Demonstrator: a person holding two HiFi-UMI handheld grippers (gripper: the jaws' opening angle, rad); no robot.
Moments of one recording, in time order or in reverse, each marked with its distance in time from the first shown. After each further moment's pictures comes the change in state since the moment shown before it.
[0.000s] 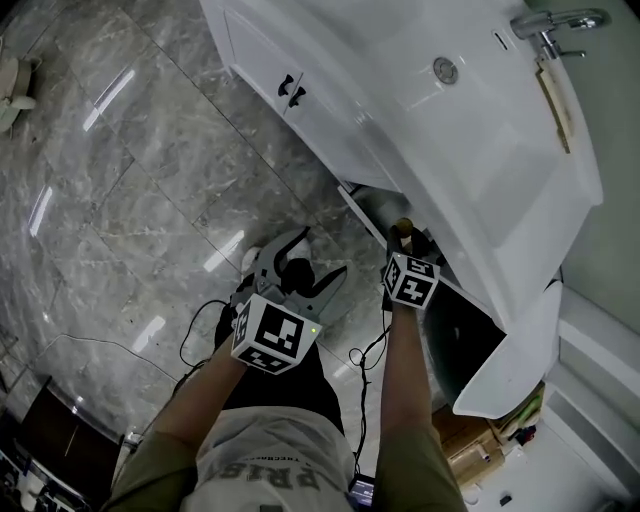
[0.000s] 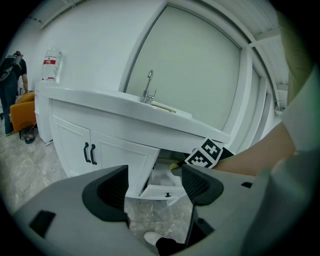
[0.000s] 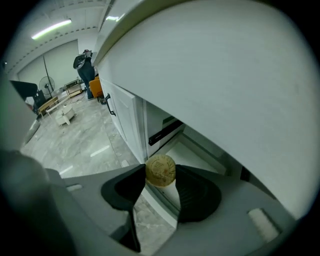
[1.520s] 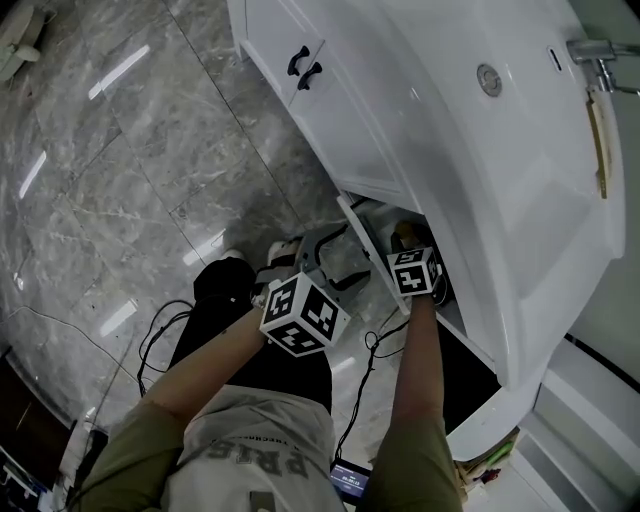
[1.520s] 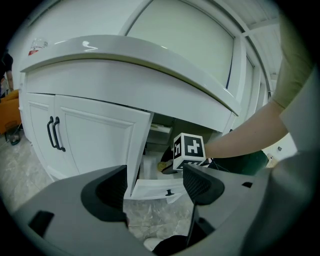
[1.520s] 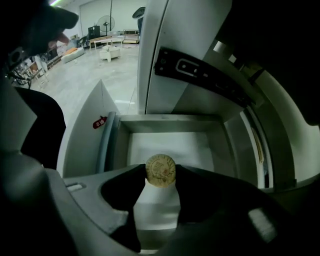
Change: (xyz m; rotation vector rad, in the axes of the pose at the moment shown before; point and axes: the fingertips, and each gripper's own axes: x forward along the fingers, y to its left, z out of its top) left arm 0.141 -0.017 -0.076 0.078 0.054 -0.064; right arm 0.140 -0.029 -0.054 -0.701 0.206 0.143
